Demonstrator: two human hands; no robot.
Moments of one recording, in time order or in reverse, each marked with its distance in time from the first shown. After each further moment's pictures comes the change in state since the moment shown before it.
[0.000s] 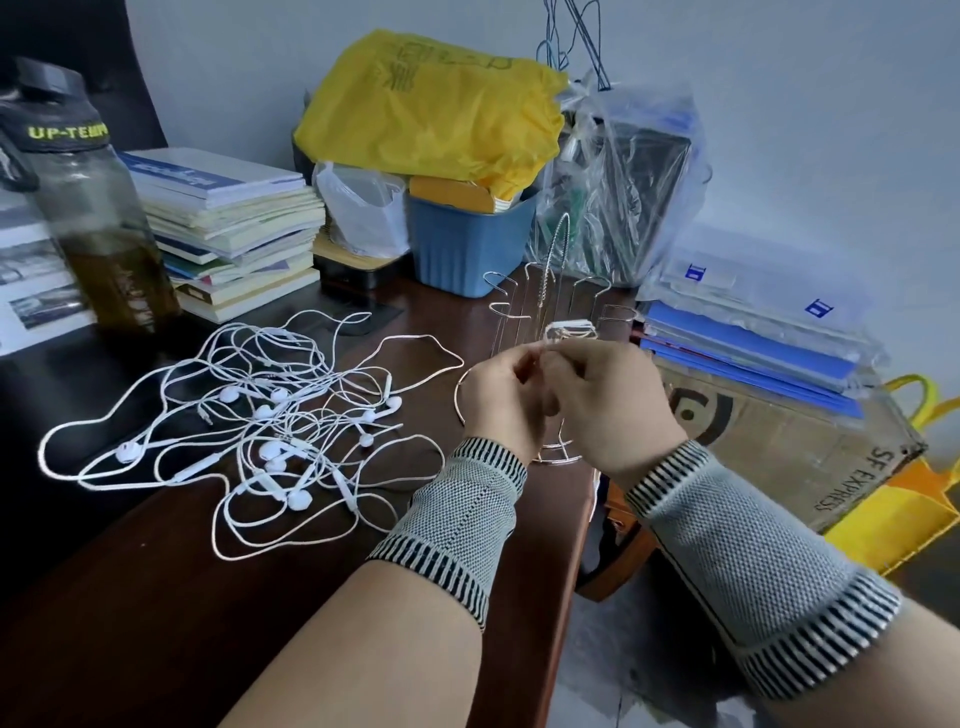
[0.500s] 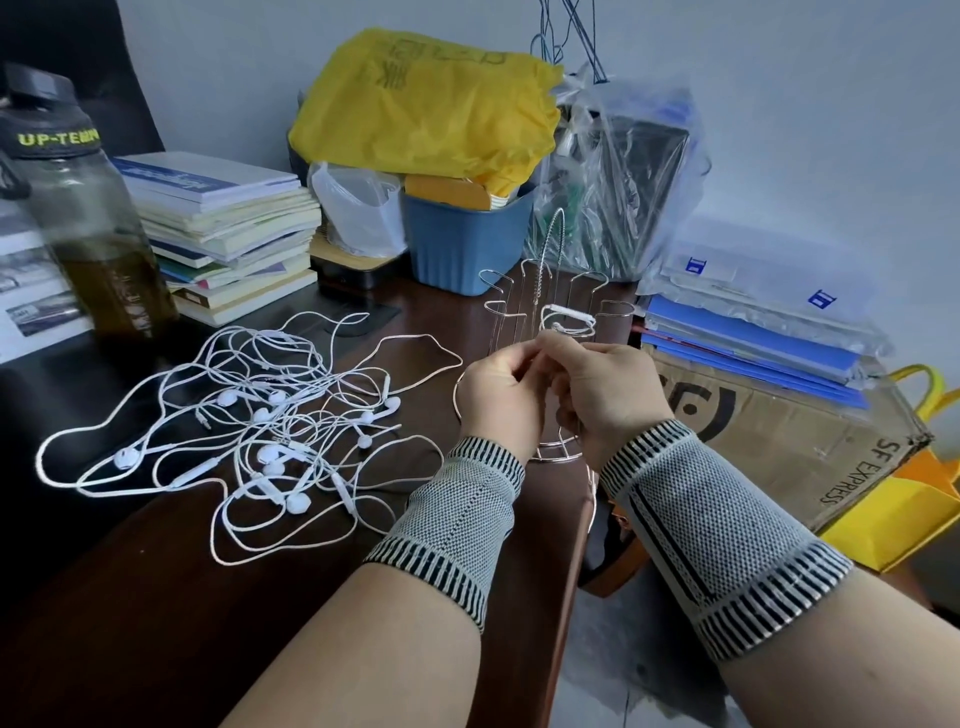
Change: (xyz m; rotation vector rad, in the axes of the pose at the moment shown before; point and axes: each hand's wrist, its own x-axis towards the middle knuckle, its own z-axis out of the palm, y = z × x) left_hand -0.003 -0.003 -0.001 -0.152 -0.049 0.038; right_hand 0.013 0.005 0.014 0.888 0.055 0.558
